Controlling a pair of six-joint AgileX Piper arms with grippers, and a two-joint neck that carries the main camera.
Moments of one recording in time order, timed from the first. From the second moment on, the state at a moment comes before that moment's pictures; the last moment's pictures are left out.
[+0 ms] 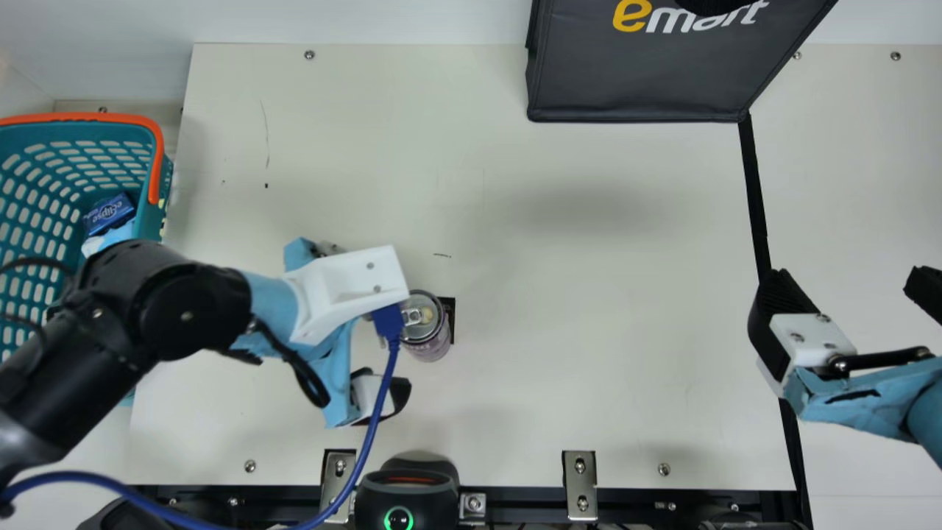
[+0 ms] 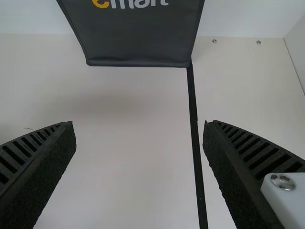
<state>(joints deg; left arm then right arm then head) -34.9 75.5 -59.6 -20.7 64.4 40.1 0.6 42.6 -69.8 -0.8 69.5 0.0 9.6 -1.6</state>
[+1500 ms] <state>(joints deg) -57.1 80.7 -72.7 6.1 67.6 -59.3 0.6 42.6 -69.8 -0.8 69.5 0.0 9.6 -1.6</state>
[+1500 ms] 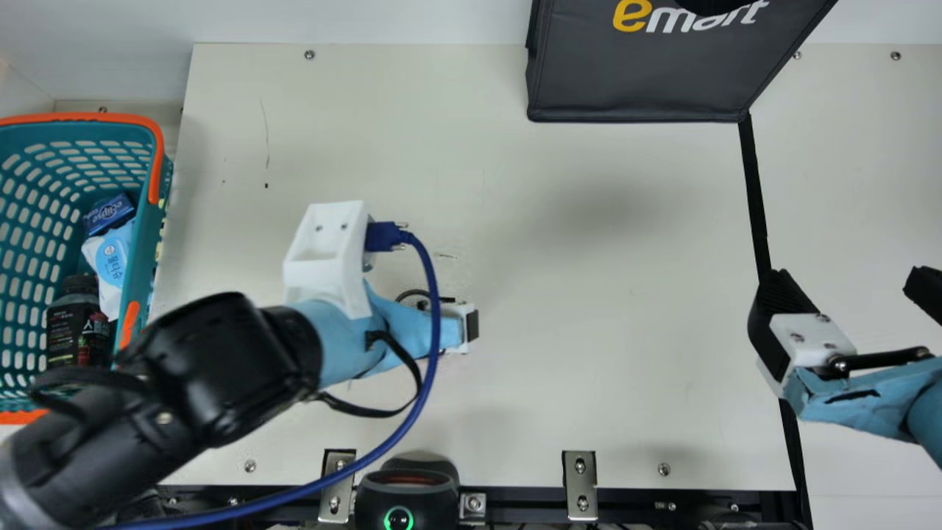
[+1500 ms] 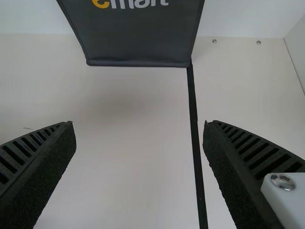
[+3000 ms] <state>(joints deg) -63.3 84.1 -67.1 14.6 62.2 -52.3 0.6 42.6 -69.8 -0.8 69.5 0.0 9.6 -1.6</state>
